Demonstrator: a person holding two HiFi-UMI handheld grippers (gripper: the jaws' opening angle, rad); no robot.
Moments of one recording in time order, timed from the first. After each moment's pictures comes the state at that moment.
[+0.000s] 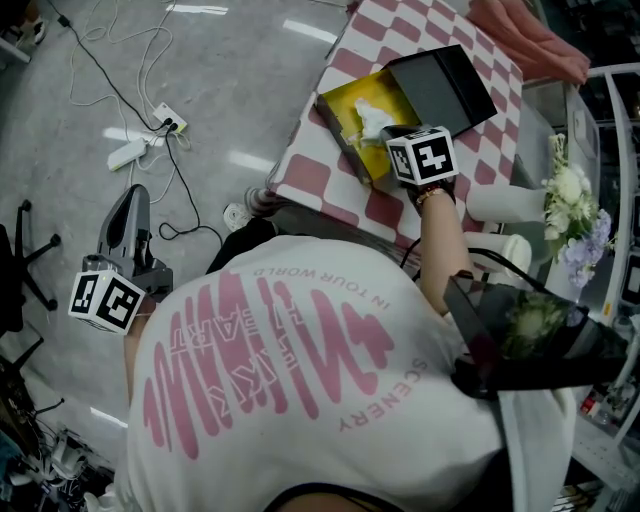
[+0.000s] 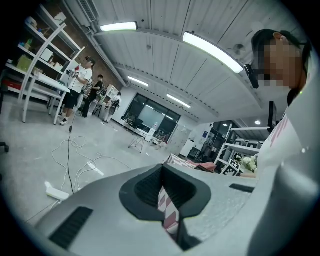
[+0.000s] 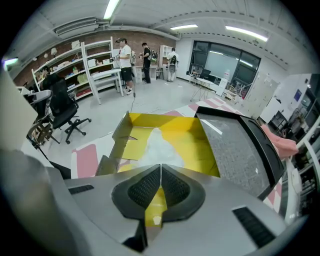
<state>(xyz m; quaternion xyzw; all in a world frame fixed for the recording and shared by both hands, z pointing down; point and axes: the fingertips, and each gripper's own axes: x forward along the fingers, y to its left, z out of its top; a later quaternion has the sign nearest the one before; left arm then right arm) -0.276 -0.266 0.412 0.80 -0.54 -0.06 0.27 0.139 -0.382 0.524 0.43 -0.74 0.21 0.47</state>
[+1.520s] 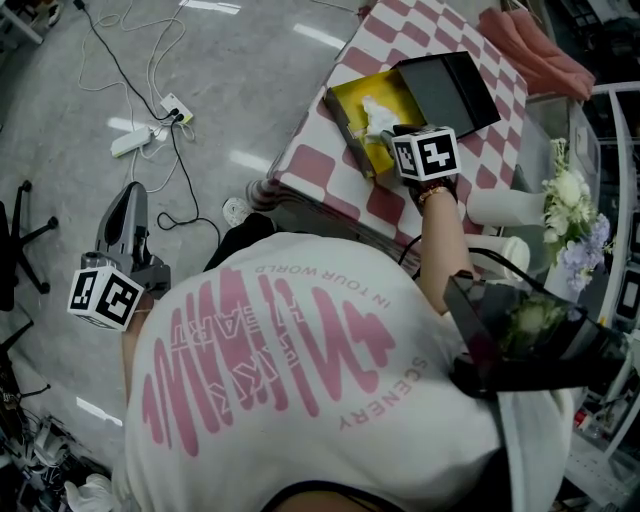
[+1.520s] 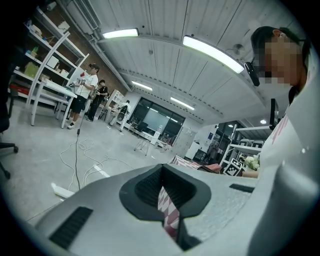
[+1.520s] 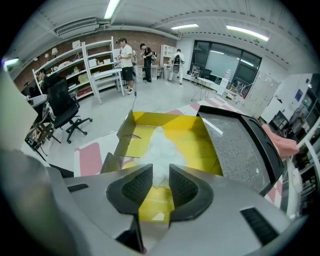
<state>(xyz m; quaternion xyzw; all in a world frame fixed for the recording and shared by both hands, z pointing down) -0.288 -0.217 0.409 0.78 -0.57 -0.07 0.25 0.137 -0.364 0.521 0.43 -0.74 0.21 0.47</state>
